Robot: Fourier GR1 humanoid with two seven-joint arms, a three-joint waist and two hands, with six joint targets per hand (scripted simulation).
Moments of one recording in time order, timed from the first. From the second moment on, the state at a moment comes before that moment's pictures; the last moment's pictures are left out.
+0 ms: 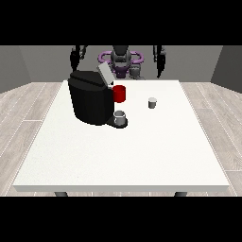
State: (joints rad) left arm 0.00 0.09 -0.03 -1.56 0.03 -0.01 -0.02; right arm -0.03 -0.12 0.00 -1.55 -0.03 0.01 -0.02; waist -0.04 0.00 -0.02
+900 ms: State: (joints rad) left arm -0.14 0.23 0.07 -1.44 -0.05 -0.07 -0.08; right arm 0.00 -0.02 -0.01 -1.58 0.00 -0.11 -0.08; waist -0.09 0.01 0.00
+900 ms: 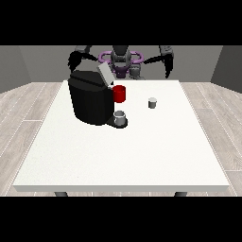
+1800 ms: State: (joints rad) left arm -0.45 0.34 0.14 -1.00 -0.14 -0.09 -0.07; right arm -0.14 -0.01 0.00 -1.54 0.00 -0.14 -0.08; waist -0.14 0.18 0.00
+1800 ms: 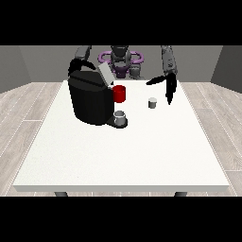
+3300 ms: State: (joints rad) left arm -0.60 0.35 0.04 -0.63 -0.50 0.12 -0.19; right arm -0.21 -0.02 0.01 -1.45 0.04 -0.17 0.00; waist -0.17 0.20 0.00
